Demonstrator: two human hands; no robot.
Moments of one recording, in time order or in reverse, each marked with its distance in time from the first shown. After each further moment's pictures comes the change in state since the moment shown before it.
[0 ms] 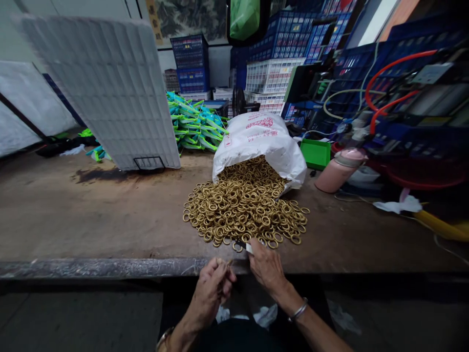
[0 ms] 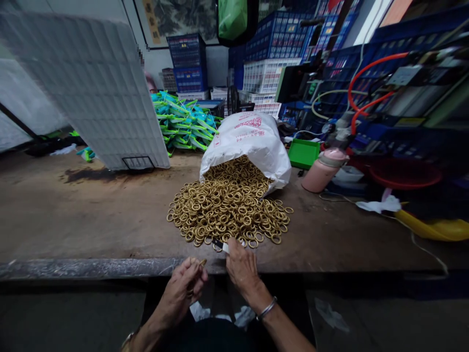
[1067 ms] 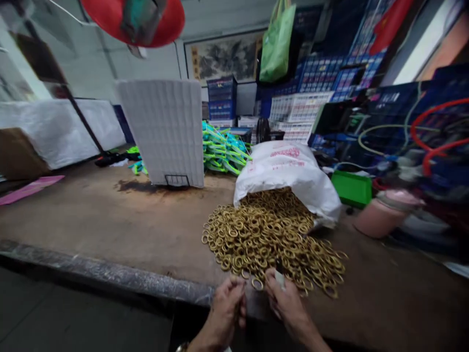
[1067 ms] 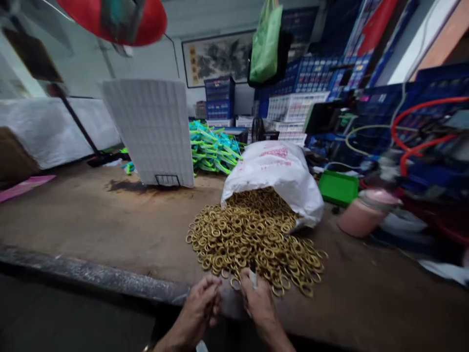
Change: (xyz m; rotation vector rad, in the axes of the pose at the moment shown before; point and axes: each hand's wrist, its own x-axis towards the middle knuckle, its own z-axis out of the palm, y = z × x) left_hand 0.036 -0.011 -0.011 -0.072 0.123 0.088; right_hand 0.017 -0.008 0.002 1.252 -0.158 0.305
